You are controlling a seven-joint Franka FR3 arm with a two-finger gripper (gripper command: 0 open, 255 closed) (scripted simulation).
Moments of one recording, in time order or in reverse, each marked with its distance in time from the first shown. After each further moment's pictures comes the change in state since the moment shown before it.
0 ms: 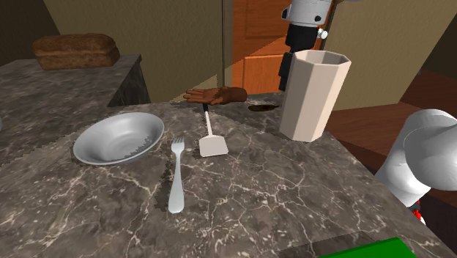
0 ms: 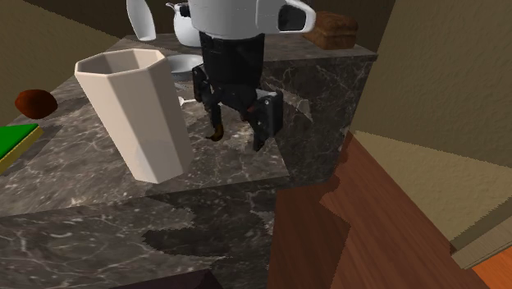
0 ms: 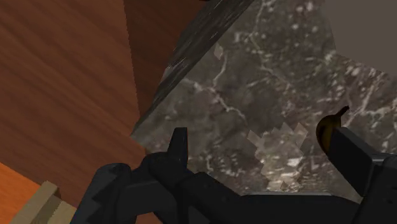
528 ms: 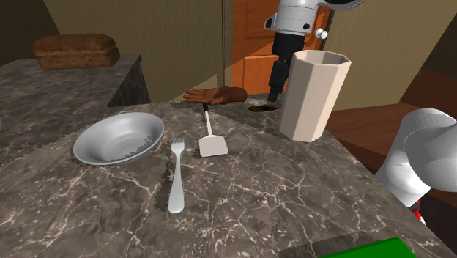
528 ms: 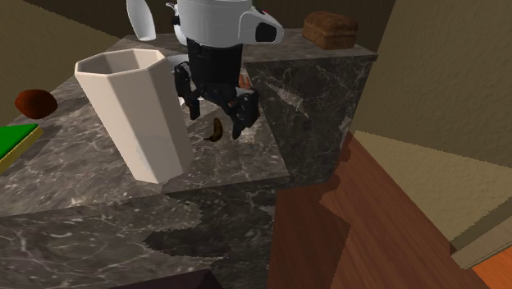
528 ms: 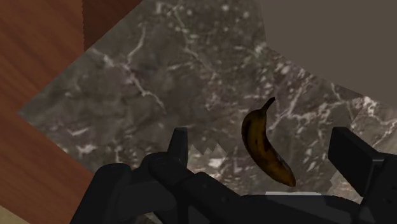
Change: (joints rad) arm 0.091 0.068 0.003 0.010 0.111 0.043 -0.099
